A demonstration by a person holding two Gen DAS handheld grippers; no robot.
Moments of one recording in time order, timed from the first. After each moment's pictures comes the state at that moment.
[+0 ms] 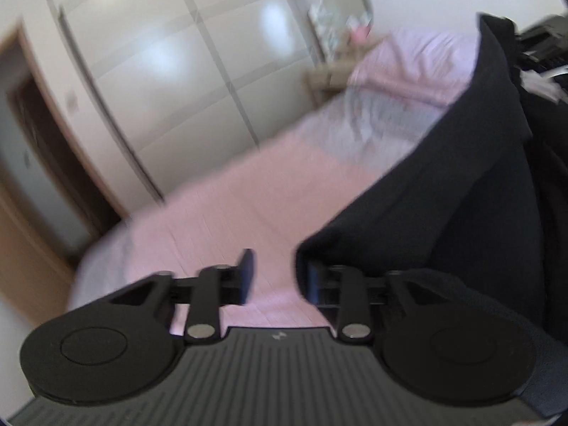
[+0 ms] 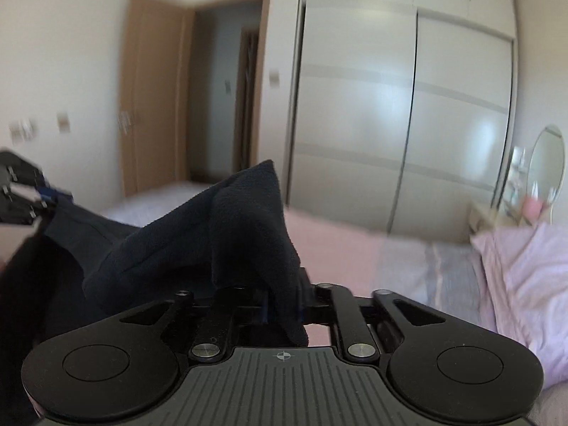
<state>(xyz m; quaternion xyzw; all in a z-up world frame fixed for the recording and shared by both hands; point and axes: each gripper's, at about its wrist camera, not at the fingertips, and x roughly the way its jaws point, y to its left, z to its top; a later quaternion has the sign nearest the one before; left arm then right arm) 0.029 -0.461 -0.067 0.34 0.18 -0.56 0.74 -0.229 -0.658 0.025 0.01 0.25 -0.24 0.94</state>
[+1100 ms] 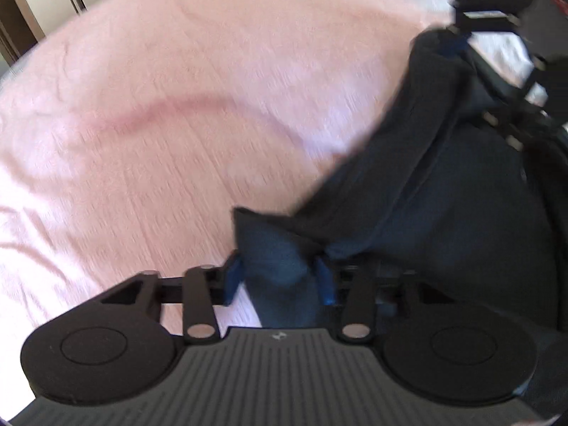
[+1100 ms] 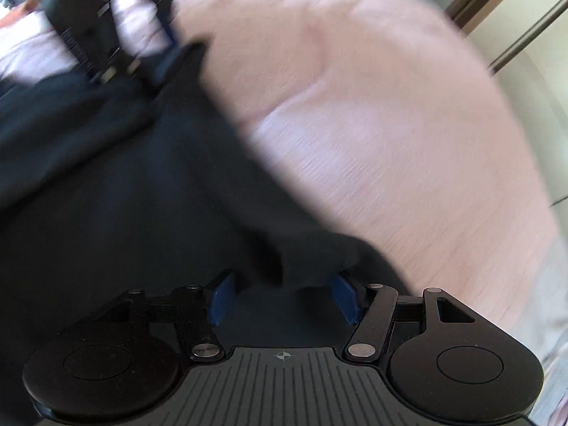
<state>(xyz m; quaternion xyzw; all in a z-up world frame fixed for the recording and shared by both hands) 0.105 -0.559 -0.307 0.36 0.33 -0.54 0.68 -0.010 -0.724 -0.300 -0.23 0.48 0.01 0.85</state>
